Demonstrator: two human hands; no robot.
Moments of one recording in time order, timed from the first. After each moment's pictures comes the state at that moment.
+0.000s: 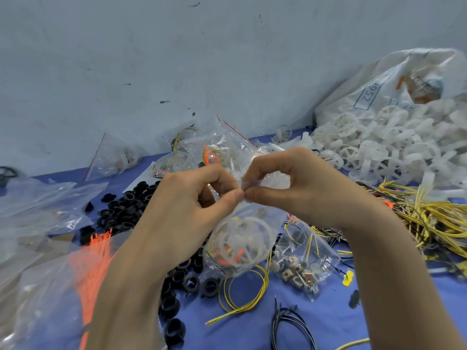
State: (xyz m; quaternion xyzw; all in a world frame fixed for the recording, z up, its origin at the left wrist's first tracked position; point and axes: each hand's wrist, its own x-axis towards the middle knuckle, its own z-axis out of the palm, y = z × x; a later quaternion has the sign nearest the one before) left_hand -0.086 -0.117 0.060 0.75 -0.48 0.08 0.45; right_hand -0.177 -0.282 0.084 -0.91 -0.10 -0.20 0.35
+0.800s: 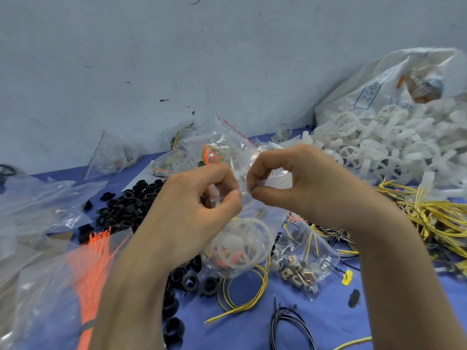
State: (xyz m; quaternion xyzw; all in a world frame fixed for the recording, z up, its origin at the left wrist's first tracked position) left_hand -0.095 -0.120 0.062 0.76 -0.48 0.10 0.43; right_hand -0.180 -0.282 0.086 -0.93 -0.08 -0.22 0.29
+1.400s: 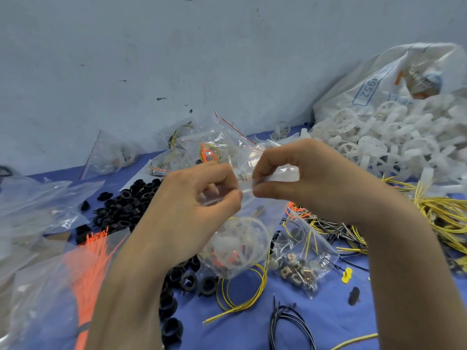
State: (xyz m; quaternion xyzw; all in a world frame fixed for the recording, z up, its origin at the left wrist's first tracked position) left_hand -0.093 -0.124 0.061 0.76 -0.49 0.08 0.43; right_hand -0.183 -0.289 0.088 -0.94 -0.05 -0.20 0.28
